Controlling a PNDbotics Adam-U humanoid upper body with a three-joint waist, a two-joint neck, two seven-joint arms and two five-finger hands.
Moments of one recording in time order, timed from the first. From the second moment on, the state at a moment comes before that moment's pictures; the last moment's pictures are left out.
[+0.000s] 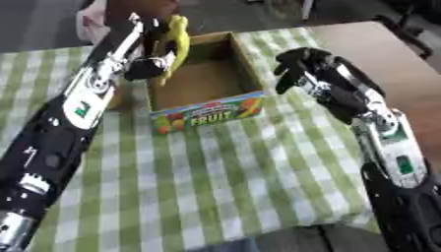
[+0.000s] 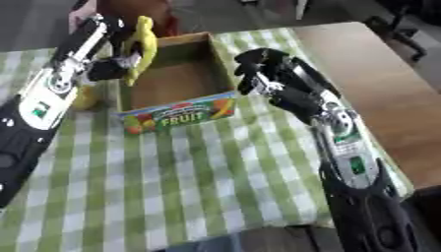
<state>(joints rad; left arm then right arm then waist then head) -0.89 0.26 -0.21 -1.03 -0.60 -0.31 0.01 -0.49 -0.11 0.05 -1.60 -0.01 -0.04 0.51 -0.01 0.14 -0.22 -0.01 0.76</state>
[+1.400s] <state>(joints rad) -0.81 0.43 -0.17 -1.09 -0.70 -0.12 -0.15 -0.48 -0.10 0.05 -1.60 -0.01 -0.04 0.51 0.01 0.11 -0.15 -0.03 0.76</state>
